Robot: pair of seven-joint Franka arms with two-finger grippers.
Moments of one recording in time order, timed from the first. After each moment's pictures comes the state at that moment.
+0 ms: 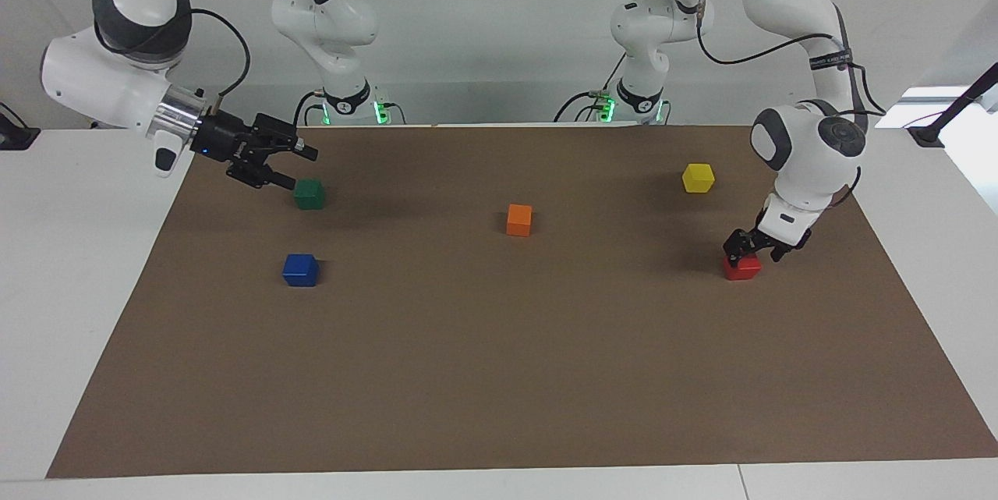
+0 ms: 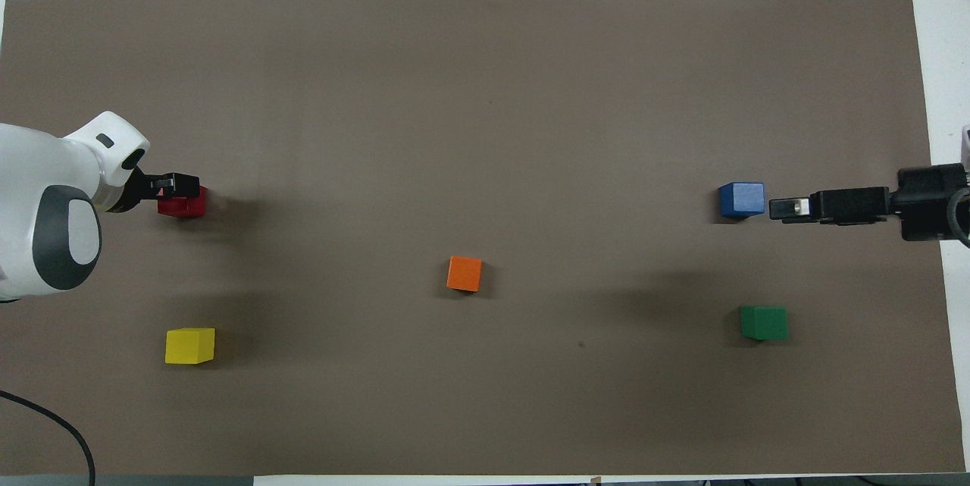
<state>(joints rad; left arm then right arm) 0.10 0.21 -0.03 -2.10 0.03 2.38 0.05 -0.20 -0.06 -0.06 -2.08 0.99 1.63 -0.54</state>
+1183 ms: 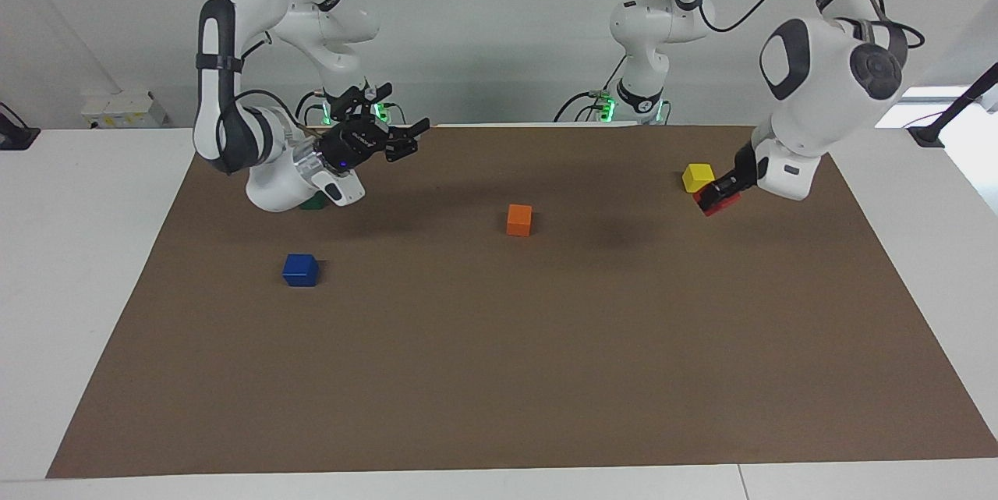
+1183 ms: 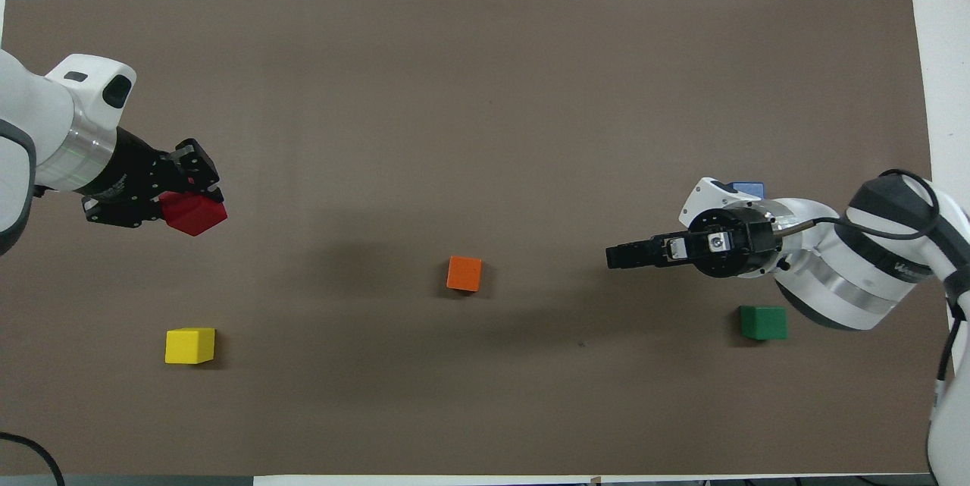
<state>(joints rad) -0.01 0.04 -0.13 -1.75 -0.17 1.64 -0.61 0.06 0.19 -0.04 -2.31 1.95 1.00 -0.78</state>
